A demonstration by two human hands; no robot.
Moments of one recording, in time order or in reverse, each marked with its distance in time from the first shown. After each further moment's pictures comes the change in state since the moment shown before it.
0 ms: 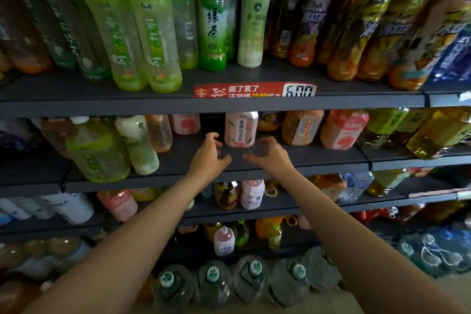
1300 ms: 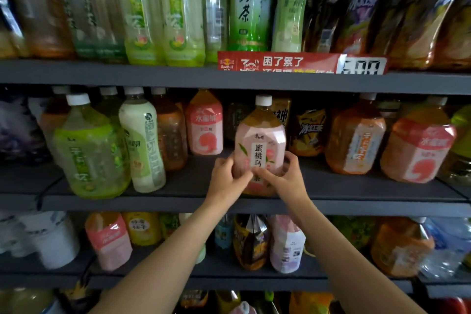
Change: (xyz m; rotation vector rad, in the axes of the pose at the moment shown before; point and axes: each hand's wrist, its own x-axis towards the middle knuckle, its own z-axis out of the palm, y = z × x) left_hand 0.054 -0.089 0.065 -0.199 0.248 0.099; right_hand 0.096 0.071 0.106 0.576 0.162 -0.297
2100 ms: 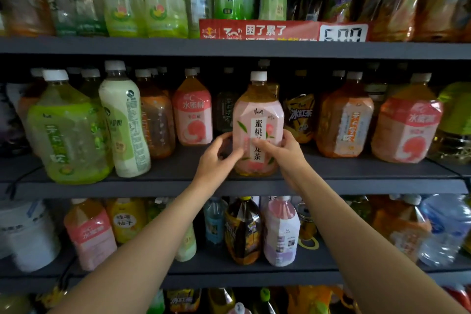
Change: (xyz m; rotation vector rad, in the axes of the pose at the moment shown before) left_hand 0.007 -0.026 0.016 -0.262 0.004 0.139; right_hand 0.008 0.002 -0.019 0.172 -0.096 -0.051
